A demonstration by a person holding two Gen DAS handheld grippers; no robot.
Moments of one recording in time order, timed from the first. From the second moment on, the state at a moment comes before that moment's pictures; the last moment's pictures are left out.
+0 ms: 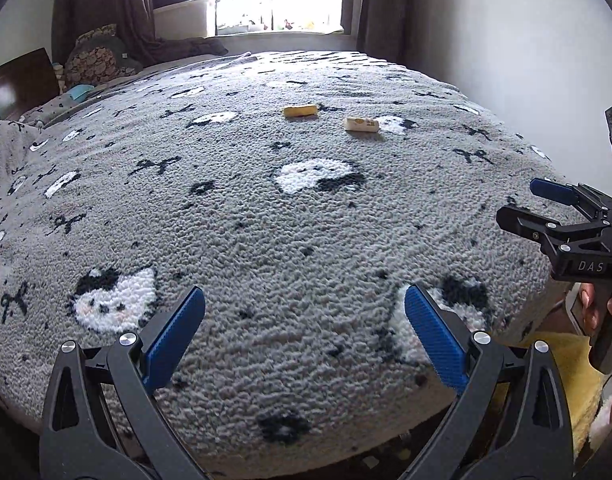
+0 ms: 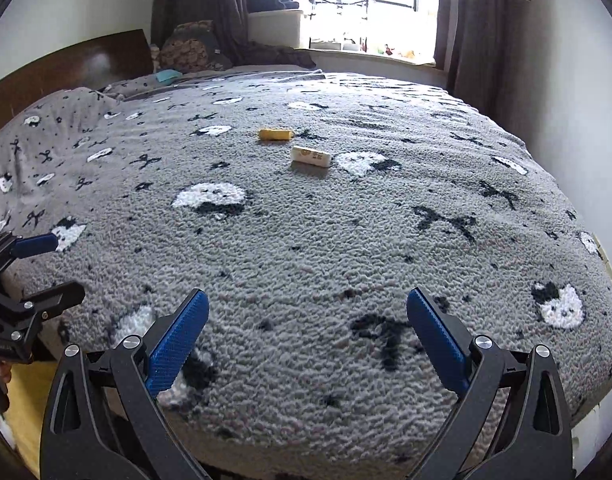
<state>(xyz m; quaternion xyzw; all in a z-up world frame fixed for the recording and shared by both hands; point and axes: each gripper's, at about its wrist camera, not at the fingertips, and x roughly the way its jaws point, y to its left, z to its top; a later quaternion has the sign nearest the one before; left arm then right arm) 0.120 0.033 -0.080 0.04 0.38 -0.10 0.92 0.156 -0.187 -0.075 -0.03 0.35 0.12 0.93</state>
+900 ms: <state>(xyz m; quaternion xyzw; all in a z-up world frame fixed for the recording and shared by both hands) 0.247 0.030 -0.098 0.05 0.40 -0.07 0.91 0.381 -0.130 -0.109 0.06 0.42 0.07 0.90</state>
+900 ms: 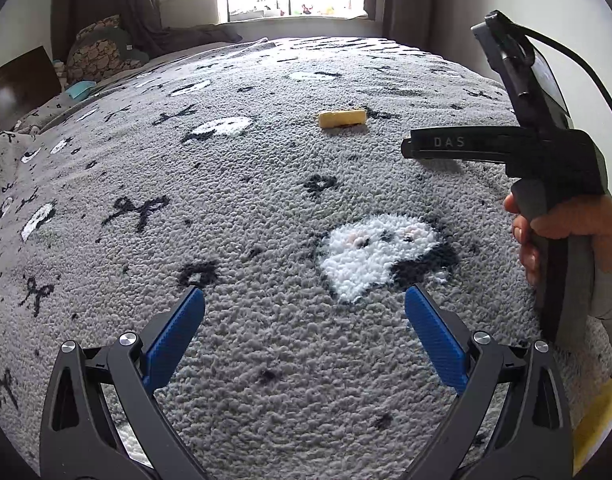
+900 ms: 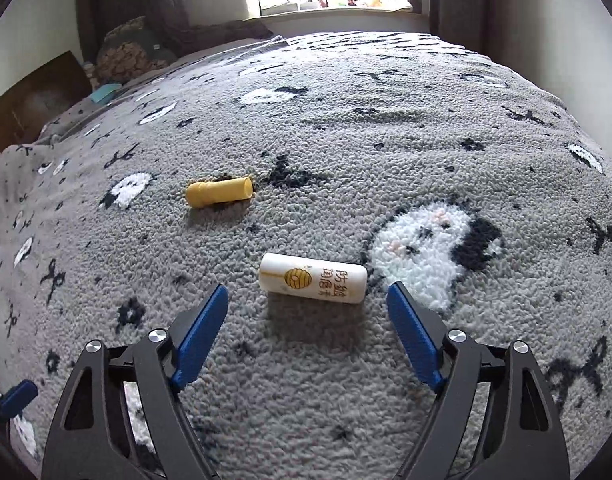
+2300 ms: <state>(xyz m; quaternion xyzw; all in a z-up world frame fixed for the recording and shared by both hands) 0.432 -0.054 -0.102 0.07 0.40 -0.03 0.91 0.223 -0.260 -0.079 -0.04 0.33 0.10 0.94</state>
